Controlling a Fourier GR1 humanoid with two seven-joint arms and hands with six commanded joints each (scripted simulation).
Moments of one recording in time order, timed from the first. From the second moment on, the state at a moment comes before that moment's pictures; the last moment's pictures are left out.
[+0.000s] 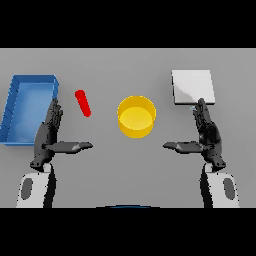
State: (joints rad) left arm 0.00 0.00 0.00 -1.57 0.00 0.00 0.00; right arm 0.00 0.00 0.00 -1.57 0.00 0.00 0.00
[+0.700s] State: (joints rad) left arm 0.11 0.08 -0.12 -1.77 -0.13 -0.03 0.08; right arm 0.08 -0.07 0.13 -1.69 0.27 -0.06 -0.09
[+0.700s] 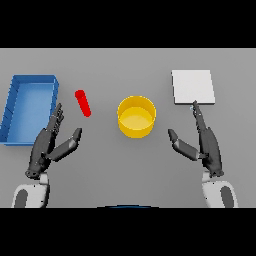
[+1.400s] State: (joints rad) left arm -0.24 0.09 -0.02 -1.29 -0.13 -0.04 -0.01; right arm 0.07 -0.07 0.11 -1.68 0.19 0.00 -0.10
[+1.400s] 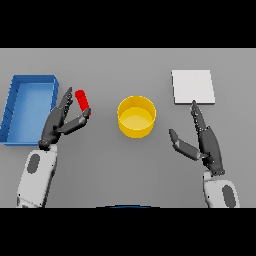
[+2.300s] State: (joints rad) left arm -0.52 0.03 0.09 -0.87 -0.13 0.02 -0.20; right arm 0.09 -0.07 0.10 -1.71 0.18 0.00 -0.09
